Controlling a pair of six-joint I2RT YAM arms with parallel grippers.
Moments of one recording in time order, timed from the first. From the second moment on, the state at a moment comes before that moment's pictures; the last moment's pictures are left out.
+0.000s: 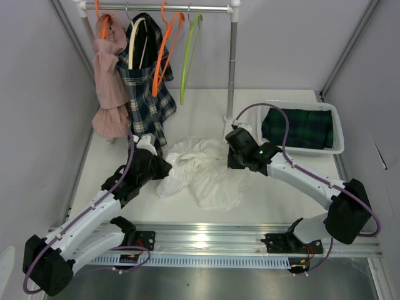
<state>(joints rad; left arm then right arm) -0.54 0.85 0.57 -0.29 -0.10 -0.63 0.79 1.42 1.10 -0.57 0.23 0.67</state>
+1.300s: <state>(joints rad) -0.50 1.00 0.76 -0.39 0.09 -0.50 0.83 1.31 1.00 -0.70 0.29 0.51</state>
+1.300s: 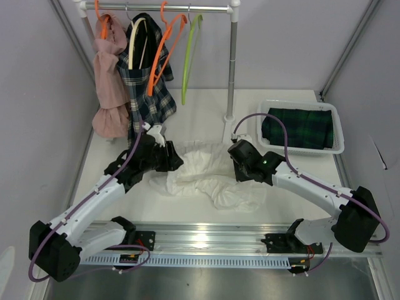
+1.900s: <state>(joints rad) -0.51 0.92 1.34 -0.46 0.14 -0.31 0.83 1.37 1.04 -0.69 0.27 0.51</state>
